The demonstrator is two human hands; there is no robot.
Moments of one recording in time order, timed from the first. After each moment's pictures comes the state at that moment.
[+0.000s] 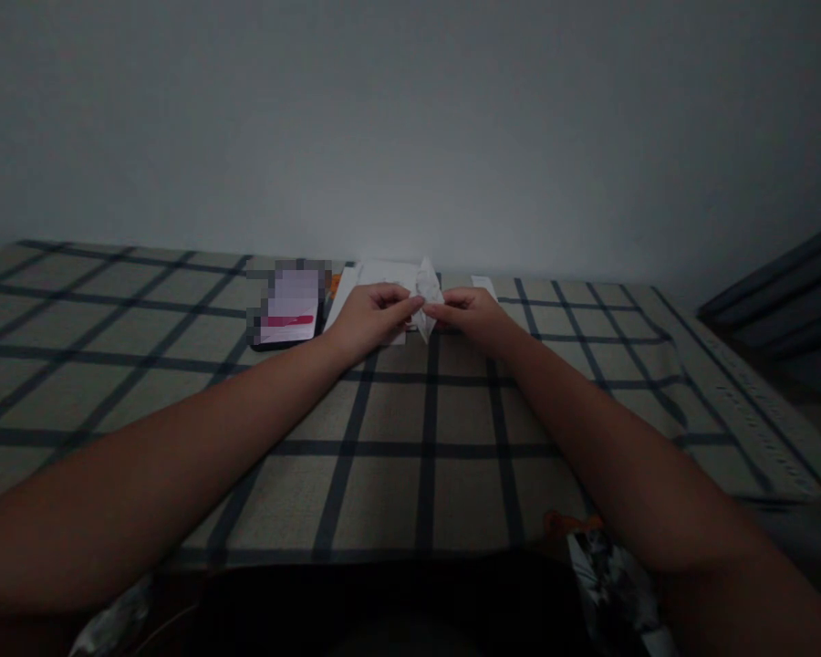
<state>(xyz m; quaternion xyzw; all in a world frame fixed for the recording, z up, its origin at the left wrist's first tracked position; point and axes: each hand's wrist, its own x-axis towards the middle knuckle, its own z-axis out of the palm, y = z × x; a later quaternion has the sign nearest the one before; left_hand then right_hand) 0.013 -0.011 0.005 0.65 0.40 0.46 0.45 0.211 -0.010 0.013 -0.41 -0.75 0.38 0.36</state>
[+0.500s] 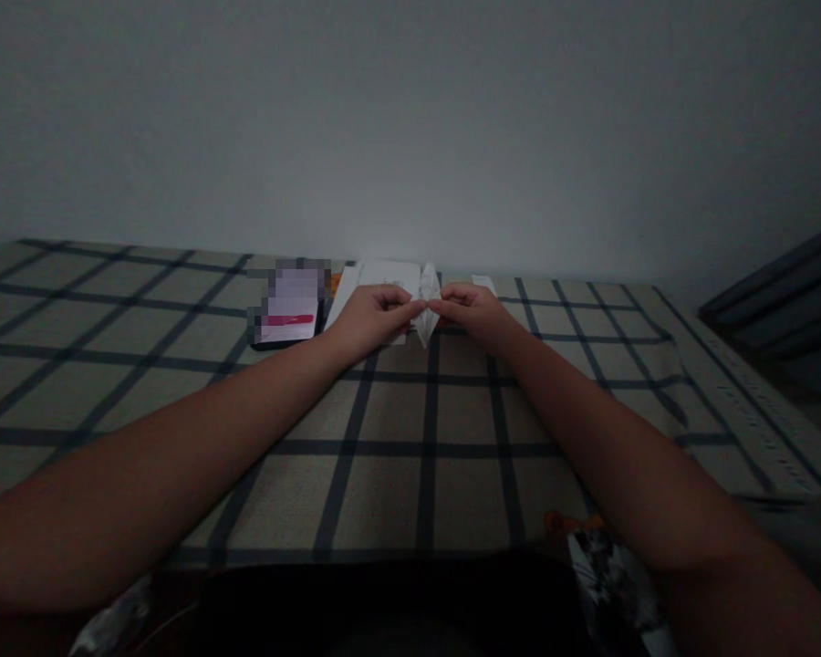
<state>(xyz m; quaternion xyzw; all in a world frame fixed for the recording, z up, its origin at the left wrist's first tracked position) 0.013 -0.012 0.006 0.67 0.42 0.43 0.44 0.211 -0.003 0.005 -0.37 -0.70 0.46 0.40</state>
